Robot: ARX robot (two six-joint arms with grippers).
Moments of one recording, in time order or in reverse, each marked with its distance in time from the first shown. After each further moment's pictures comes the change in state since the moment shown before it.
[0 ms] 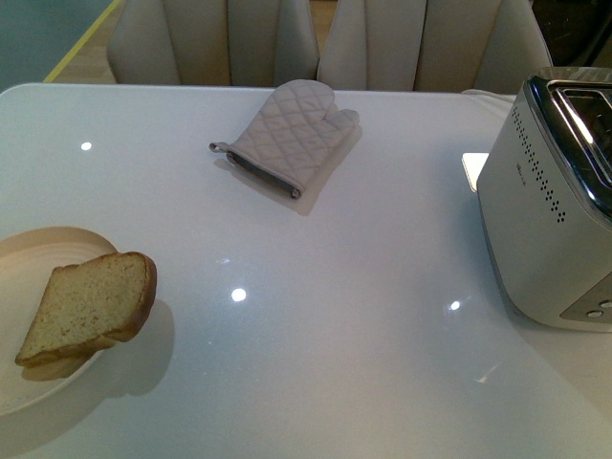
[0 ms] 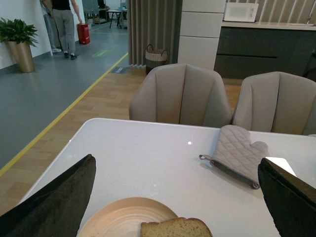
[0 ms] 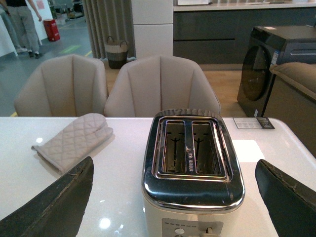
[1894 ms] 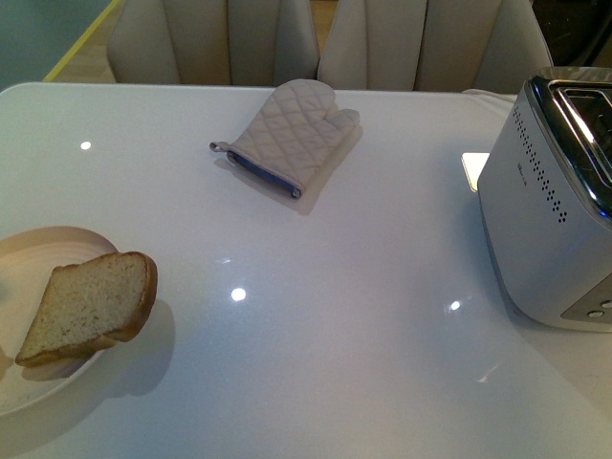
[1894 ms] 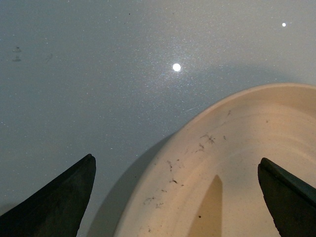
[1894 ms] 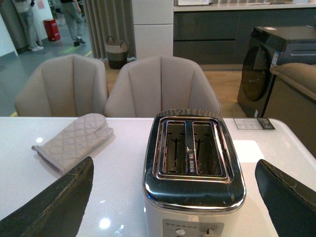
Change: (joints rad) left arm 0.412 2.370 0.676 0.850 0.039 -0.386; right arm 0.000 -0.001 0.000 0.000 0.000 0.000
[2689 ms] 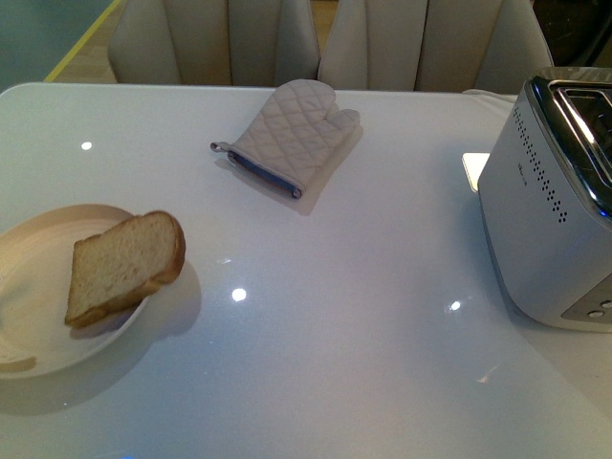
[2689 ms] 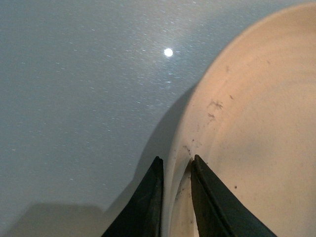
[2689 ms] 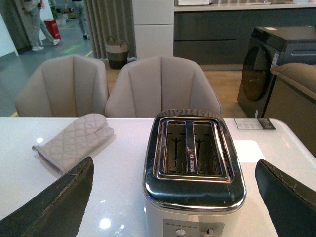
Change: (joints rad) left arm -0.063 0.047 0.013 -0.011 0.043 0.092; right arm 0.000 0.000 0.000 0.000 0.000 0.000
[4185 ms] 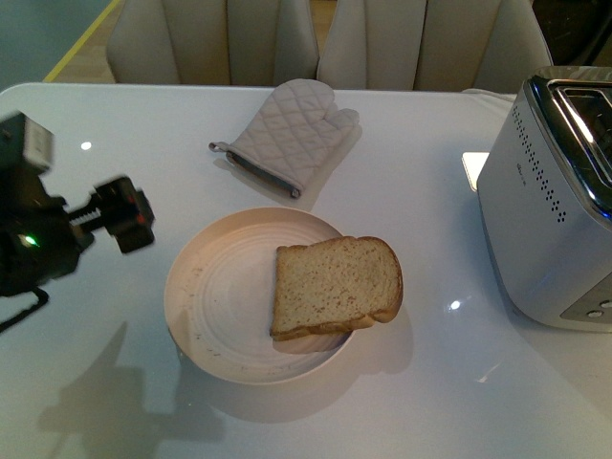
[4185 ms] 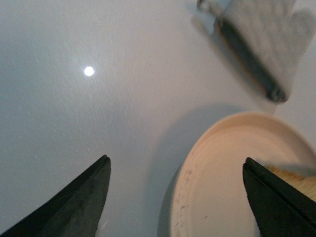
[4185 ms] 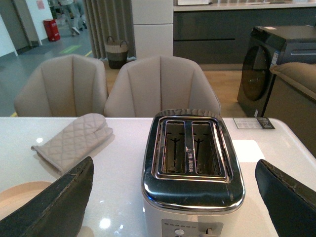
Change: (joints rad) left arm -0.457 -0.336 -0.094 0.000 0.003 -0.126; right arm 0.000 0.000 0.000 0.000 0.000 0.000
